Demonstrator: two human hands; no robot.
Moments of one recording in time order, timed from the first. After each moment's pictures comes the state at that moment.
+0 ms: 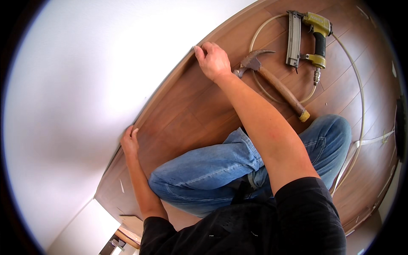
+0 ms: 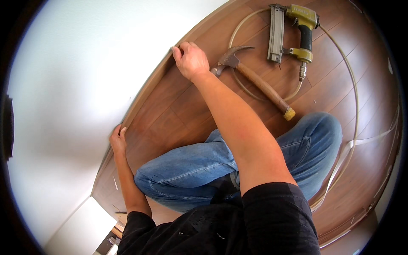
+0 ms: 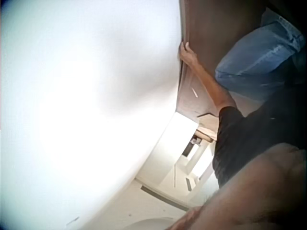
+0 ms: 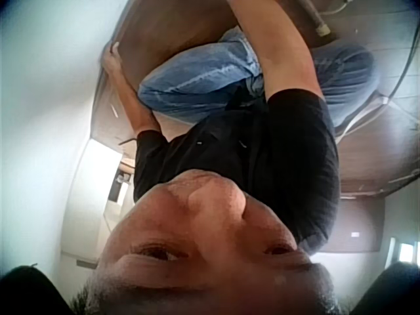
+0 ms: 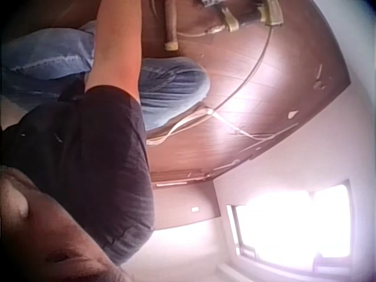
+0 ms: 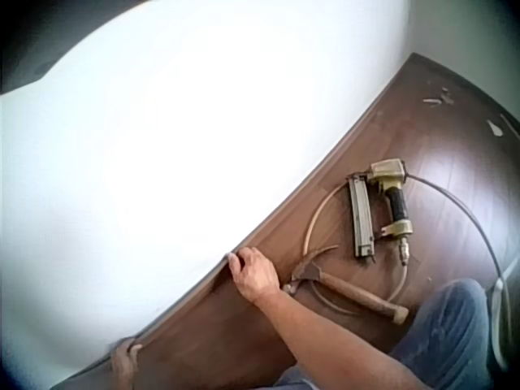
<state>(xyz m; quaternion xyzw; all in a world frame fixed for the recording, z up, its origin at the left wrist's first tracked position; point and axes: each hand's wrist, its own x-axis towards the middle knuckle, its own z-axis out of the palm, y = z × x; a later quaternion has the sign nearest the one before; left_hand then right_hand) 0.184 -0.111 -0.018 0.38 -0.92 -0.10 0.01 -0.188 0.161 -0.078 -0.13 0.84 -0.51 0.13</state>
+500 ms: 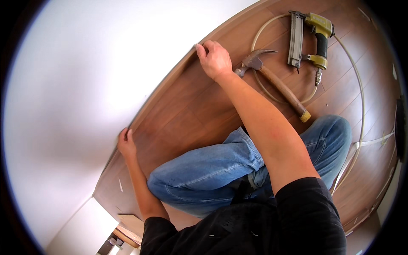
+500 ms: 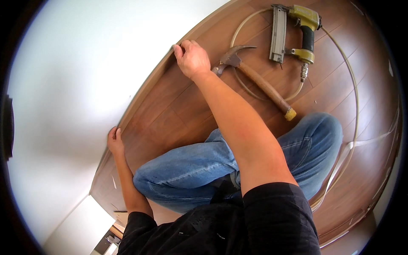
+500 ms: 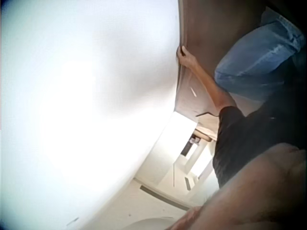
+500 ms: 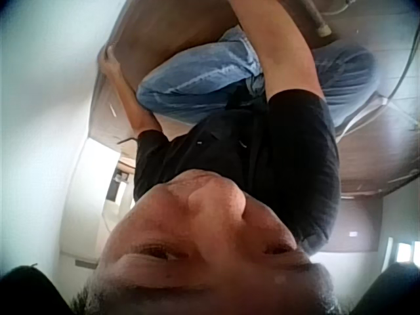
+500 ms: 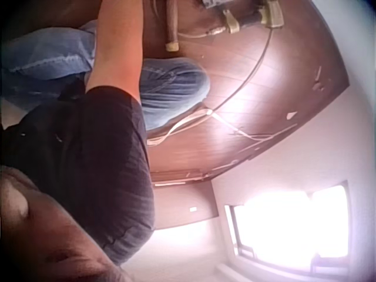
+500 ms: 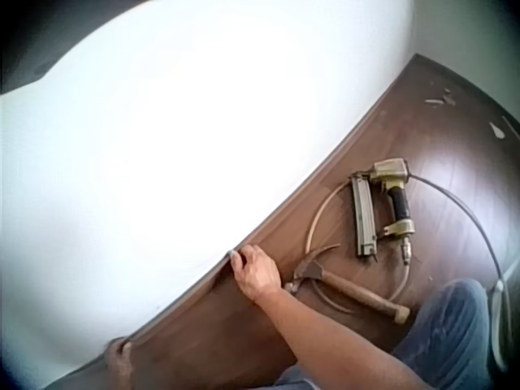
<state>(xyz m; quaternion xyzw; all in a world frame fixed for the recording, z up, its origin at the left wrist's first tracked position) 0.203 -0.115 -0.036 0.44 -0.88 -0.14 0.09 -0.190 0.164 -0.083 -0.11 0.85 -0.51 0.12</state>
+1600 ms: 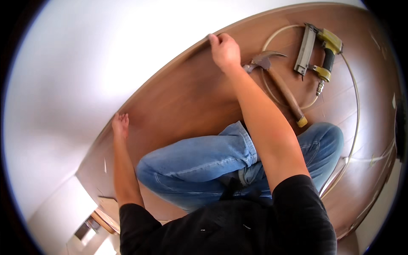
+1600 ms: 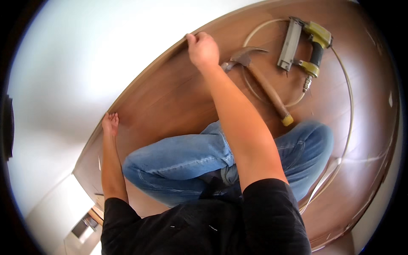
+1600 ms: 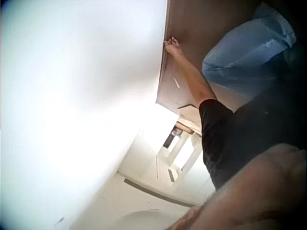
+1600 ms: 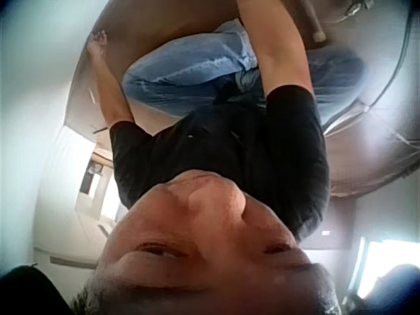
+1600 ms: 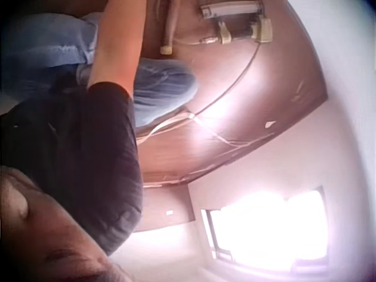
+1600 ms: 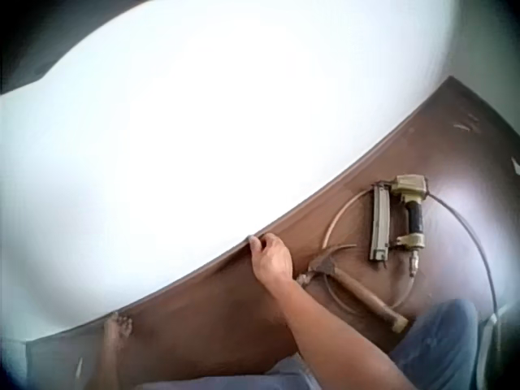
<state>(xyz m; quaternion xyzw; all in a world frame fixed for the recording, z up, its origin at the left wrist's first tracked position) 0.288 -0.204 -0.078 0.62 -0.43 -0.61 0.24 -0.184 0.150 -0.073 -0.10 0.83 -0.52 0.17</state>
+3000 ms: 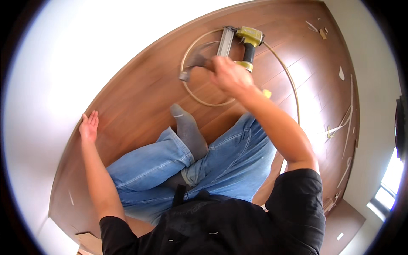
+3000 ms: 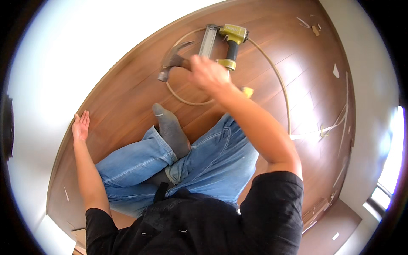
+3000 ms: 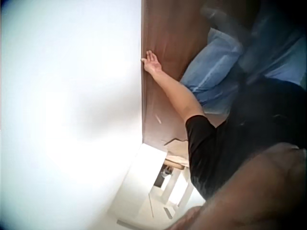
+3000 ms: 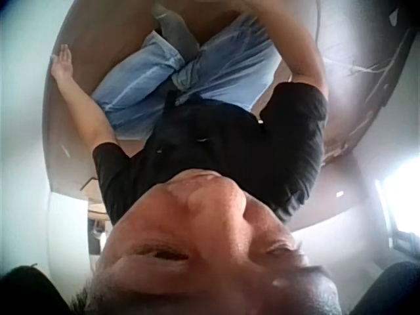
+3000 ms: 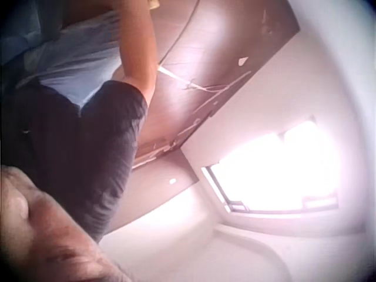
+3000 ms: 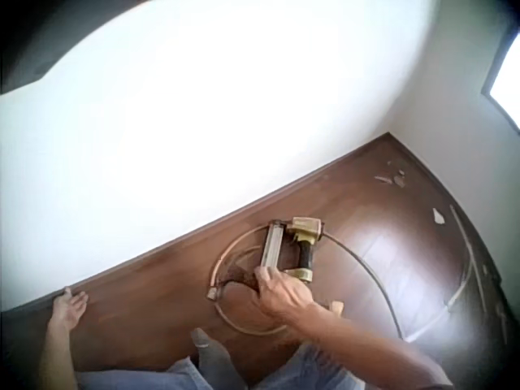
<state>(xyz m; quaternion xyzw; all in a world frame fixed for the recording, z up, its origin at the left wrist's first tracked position) 0.134 -0.089 -0.084 0.53 -0.41 -0.72 0.18 -0.245 0.405 0.038 -0.34 0.92 -0.09 0.16</state>
